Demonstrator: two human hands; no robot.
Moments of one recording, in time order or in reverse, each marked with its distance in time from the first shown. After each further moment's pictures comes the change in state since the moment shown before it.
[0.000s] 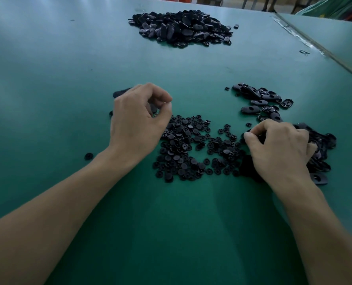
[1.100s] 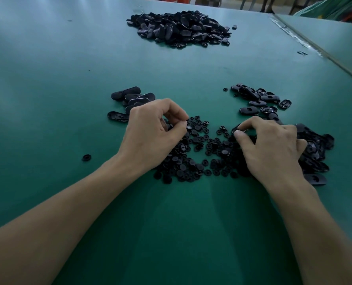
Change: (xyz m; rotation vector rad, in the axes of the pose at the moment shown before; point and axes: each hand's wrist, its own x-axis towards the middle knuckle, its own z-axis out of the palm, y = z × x) left_hand -0.014 0.012 0.008 -0.155 -0.200 -0.041; right_hand 0.001 -0.004 0.004 -0.015 -0.008 -0.100
